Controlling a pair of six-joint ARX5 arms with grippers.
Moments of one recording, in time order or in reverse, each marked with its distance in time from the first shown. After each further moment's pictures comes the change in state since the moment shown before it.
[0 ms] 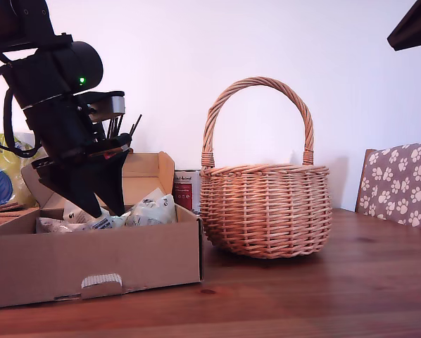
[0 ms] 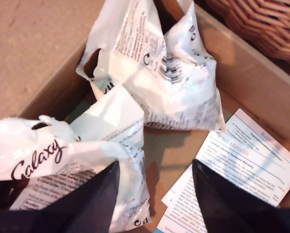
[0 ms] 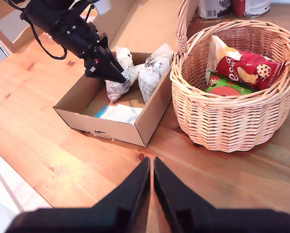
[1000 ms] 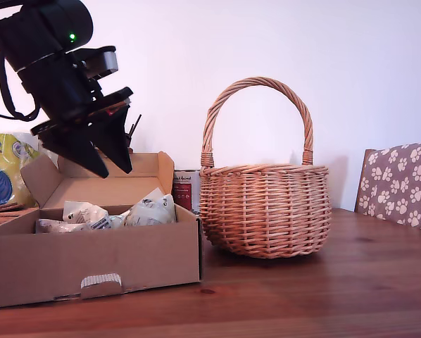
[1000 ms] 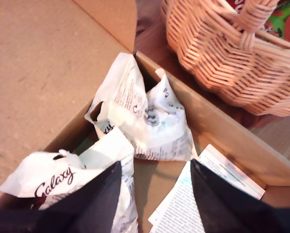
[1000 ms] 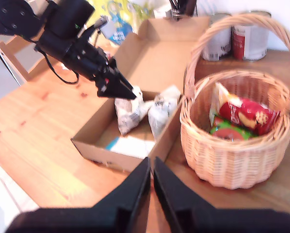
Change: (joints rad) left arm 0.000 -0.124 -0.004 0.025 0.004 -0.097; right arm 0.066 0.013 0.159 -0.053 0.059 0.050
